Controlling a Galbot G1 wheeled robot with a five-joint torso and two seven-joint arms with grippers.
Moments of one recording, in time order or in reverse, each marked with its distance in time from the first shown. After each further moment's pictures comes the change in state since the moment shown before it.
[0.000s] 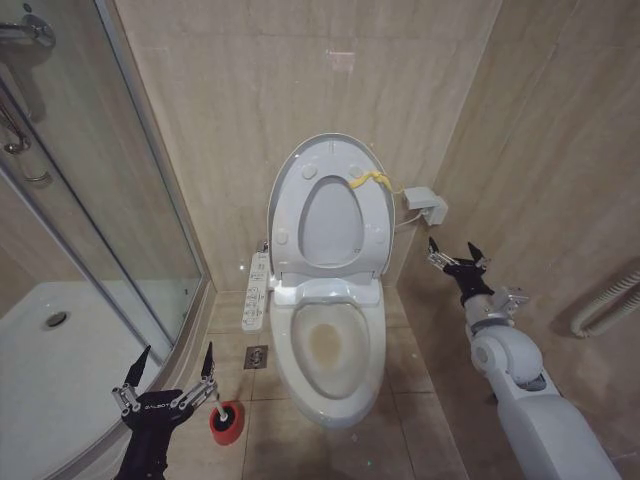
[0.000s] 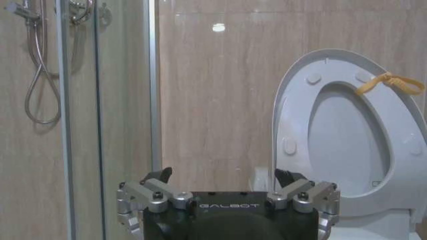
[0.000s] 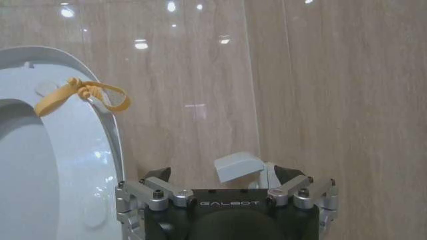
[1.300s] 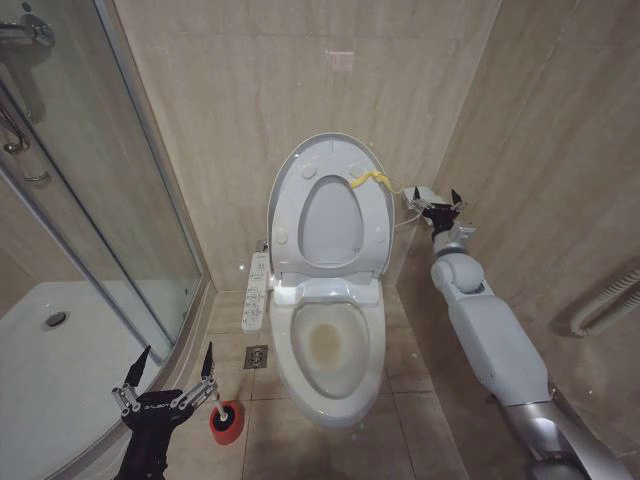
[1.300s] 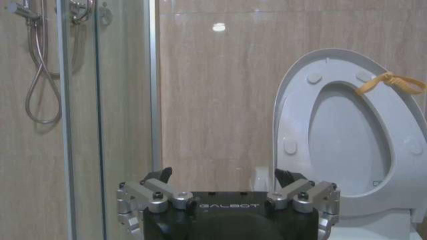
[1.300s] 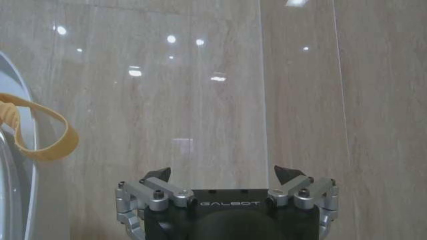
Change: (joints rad) left arm 0.000 0.000 0.000 0.000 0.000 0.000 0.000; right arm 0.545 0.005 -0.259 -0.495 -0.139 0.151 0.064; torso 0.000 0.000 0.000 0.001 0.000
